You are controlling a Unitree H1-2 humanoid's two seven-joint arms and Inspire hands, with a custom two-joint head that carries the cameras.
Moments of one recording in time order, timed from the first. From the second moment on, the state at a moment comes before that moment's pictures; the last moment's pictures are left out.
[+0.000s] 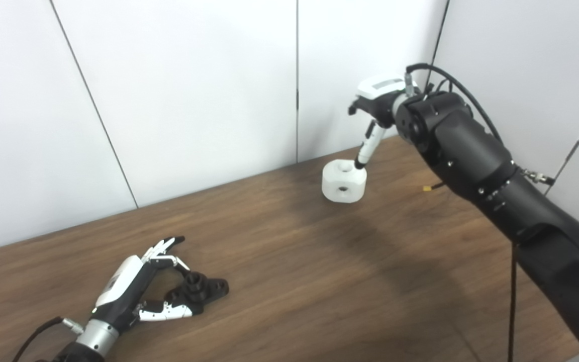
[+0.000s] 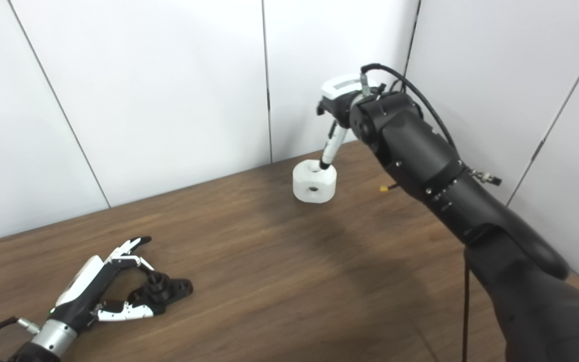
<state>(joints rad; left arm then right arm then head) -0.53 0.27 -0.46 0.69 0.38 -0.48 -0.04 -0.78 -0.79 0.28 0.02 -1.11 0.44 0.95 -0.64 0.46</state>
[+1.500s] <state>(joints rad) -0.53 0.27 -0.47 0.68 0.38 -0.48 -0.04 -0.77 -0.64 0.32 0.26 -1.11 0.45 0.85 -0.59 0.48</state>
